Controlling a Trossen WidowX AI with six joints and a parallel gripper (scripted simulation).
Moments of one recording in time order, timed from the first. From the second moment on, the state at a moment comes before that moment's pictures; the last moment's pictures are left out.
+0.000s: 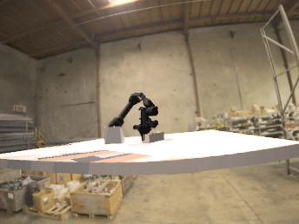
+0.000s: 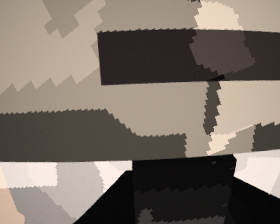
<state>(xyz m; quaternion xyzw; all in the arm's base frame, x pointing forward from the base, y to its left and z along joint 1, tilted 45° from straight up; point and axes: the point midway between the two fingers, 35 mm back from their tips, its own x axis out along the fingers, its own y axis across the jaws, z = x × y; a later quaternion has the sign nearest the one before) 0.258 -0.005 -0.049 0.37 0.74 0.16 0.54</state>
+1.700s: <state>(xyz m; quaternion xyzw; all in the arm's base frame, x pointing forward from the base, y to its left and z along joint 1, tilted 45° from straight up) 0.265 -0.006 -0.052 0.37 0.74 0.15 0.53</state>
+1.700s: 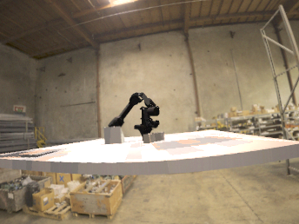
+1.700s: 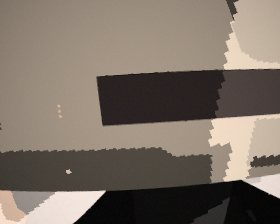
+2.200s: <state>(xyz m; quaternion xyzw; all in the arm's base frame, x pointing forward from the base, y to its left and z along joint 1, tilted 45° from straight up) 0.265 -0.006 -0.052 0.37 0.74 0.15 0.53</state>
